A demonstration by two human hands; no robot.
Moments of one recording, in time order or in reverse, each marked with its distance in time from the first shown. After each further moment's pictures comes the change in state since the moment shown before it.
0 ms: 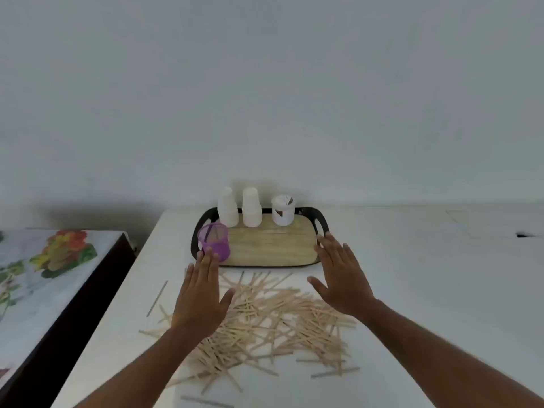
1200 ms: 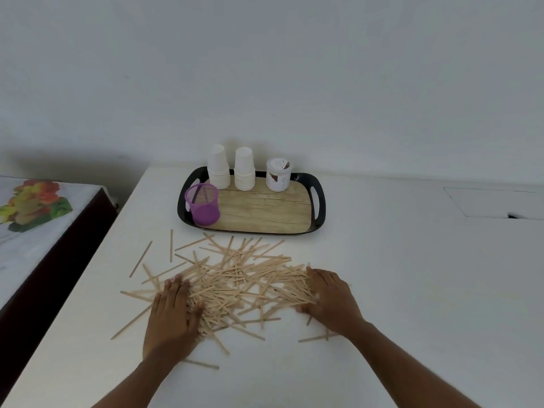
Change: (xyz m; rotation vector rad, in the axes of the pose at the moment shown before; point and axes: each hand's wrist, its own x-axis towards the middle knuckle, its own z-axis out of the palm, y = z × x) left_hand -0.103 -0.035 0.095 -0.208 -0.129 -0.286; right_hand -0.080 0.000 0.078 0.223 -0.302 0.145
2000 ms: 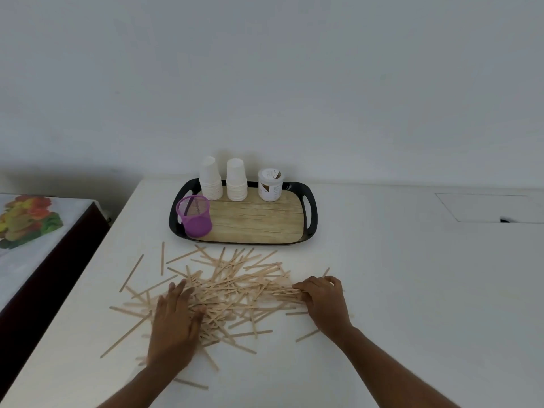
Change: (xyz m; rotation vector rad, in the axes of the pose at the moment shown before) left_hand 0.009 0.036 -0.011 -0.127 0.060 0.078; right_hand 0.014 0.000 0.007 0.020 0.294 -0.037
